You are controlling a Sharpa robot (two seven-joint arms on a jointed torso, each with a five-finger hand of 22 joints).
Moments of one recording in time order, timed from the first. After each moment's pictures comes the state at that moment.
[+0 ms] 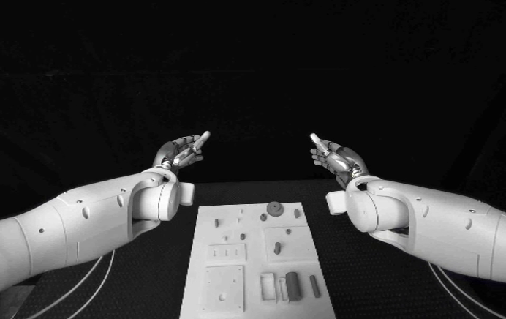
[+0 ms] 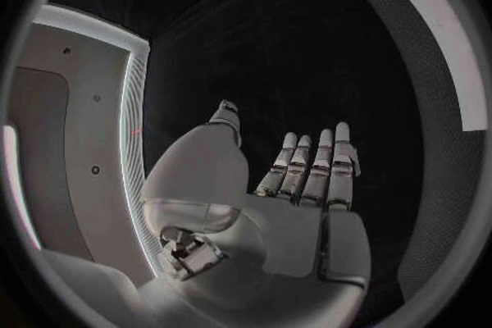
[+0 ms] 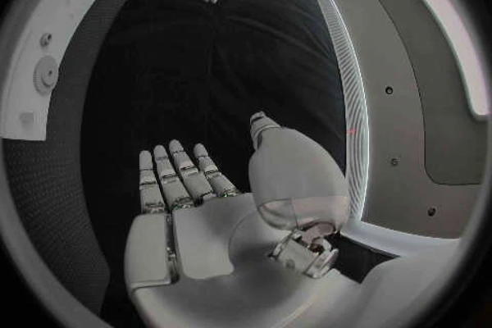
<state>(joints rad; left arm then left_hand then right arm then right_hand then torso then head) 1.29 -0.66 -0.16 1.18 -0.01 -0.56 0.32 1.17 -0.03 -0.05 0.28 0.05 0.40 0.10 0.26 0.49 0.52 0.11 0.05 0.06 0.46 0.18 0.20 0.46 0.01 0.57 0.13 0.07 0.53 1.20 -0.75 -0.09 1.34 -0.03 -0.51 0.35 1.08 0.04 0.05 0.27 0.05 0.29 0.14 0.25 0.19 0.47 0.24 0.07 0.06 0.29 0.26 0.20 0.17 0.05 0.14 0.23 0.07 0.96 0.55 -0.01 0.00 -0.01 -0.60</state>
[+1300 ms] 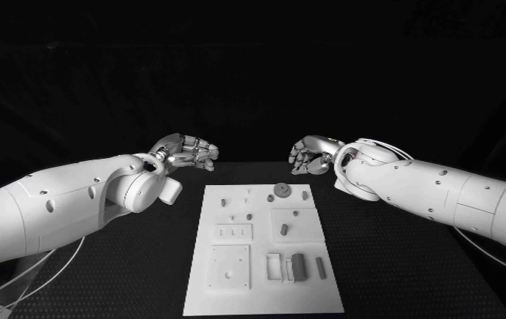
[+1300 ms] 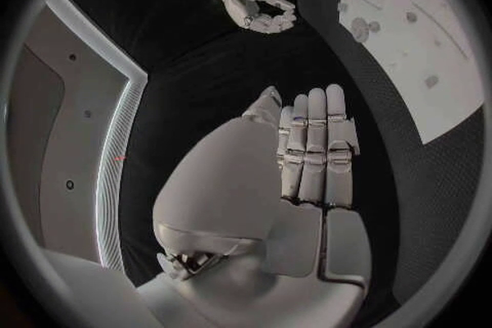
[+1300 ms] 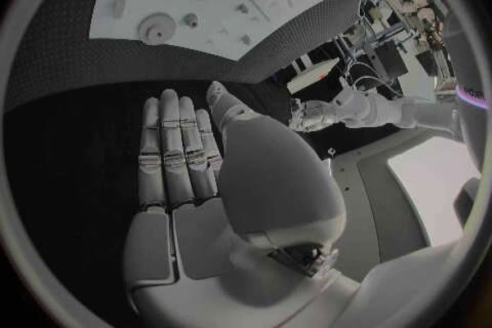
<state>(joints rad) 1.35 -0.79 -0.21 1.33 -0.20 -0.25 0.16 1.63 -0.06 0.12 0.29 0.06 0.82 0.18 0.37 0.47 1.09 0.12 0.21 0.17 1.01 0.08 0.45 0.67 0.08 1.00 -0.01 0.25 0.61 1.28 -0.62 -0.13 1.13 -1.29 -0.23 0.05 1.57 -0.06 0.23 0.05 0.05 0.81 0.18 0.43 0.34 1.12 0.13 0.20 0.13 1.04 0.07 0.60 0.46 0.24 0.91 0.17 0.24 1.28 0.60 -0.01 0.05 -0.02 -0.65</state>
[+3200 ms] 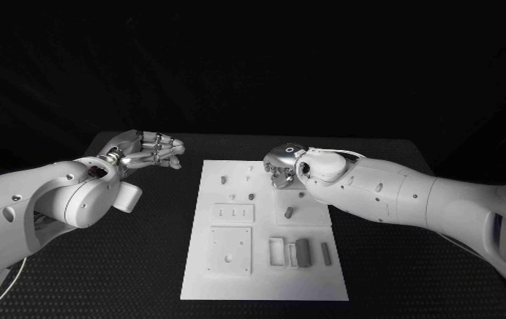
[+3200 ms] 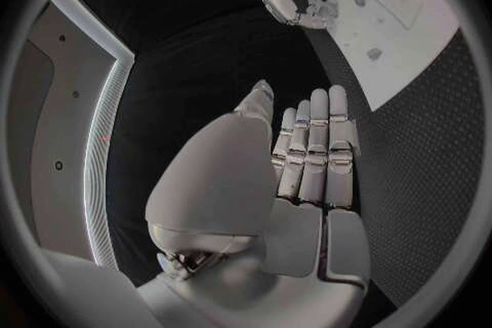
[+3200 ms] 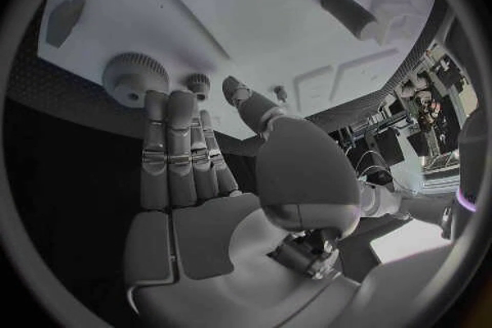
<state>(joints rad) 1.39 -0.94 -0.20 1.51 -0.23 -0.28 0.16 1.57 -0.11 0.11 0.29 0.06 0.82 0.19 0.33 0.45 1.05 0.17 0.11 0.16 1.01 0.08 0.39 0.71 0.04 1.01 -0.01 0.22 0.60 1.20 -0.53 -0.13 1.06 -1.77 -0.22 -0.09 1.13 -0.15 0.59 -0.29 0.05 0.82 0.19 0.33 0.41 1.10 0.13 0.07 0.12 1.24 0.01 0.88 0.71 0.22 1.16 0.04 0.55 1.31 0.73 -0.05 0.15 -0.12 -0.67</state>
